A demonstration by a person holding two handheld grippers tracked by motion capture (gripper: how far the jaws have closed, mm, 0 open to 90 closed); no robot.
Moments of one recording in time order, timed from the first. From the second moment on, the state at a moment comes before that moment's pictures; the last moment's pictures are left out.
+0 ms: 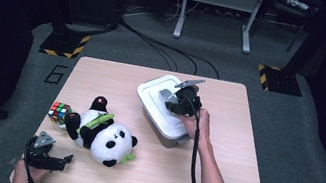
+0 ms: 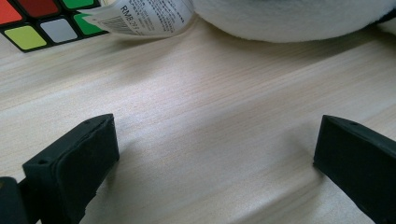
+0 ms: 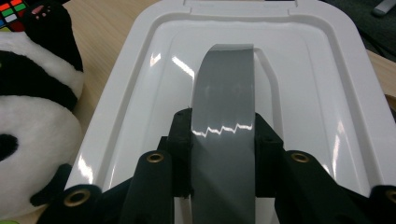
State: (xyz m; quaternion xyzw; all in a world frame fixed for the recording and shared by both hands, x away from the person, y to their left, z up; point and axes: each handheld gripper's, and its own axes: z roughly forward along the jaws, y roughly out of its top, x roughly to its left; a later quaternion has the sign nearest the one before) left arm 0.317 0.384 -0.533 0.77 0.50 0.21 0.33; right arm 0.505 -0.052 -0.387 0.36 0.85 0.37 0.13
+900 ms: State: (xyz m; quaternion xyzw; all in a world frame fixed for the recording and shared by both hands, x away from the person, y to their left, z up) left arm 0.317 0.384 -0.533 0.77 0.50 0.21 0.33; right arm 0.502 -0.001 -0.388 0.34 0.86 0.38 0.10
